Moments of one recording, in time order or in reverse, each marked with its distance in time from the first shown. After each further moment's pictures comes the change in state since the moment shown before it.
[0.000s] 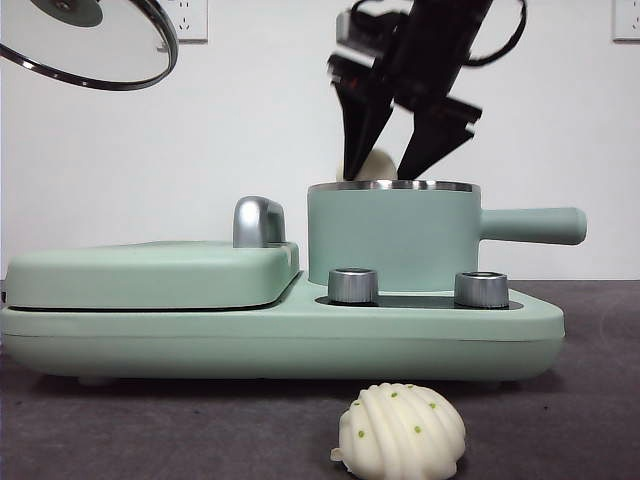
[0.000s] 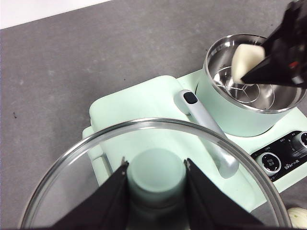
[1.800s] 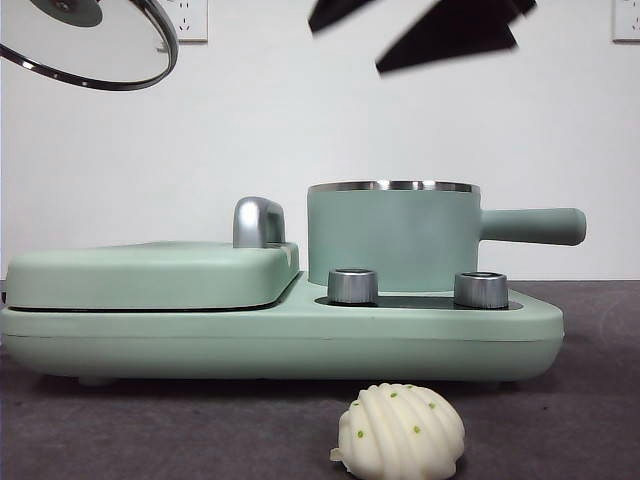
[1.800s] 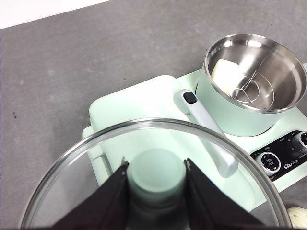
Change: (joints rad) left arm 0.000 0.000 0.000 -0.001 0.000 0.000; right arm 0.304 -0.769 -0.848 0.632 0.000 0.011
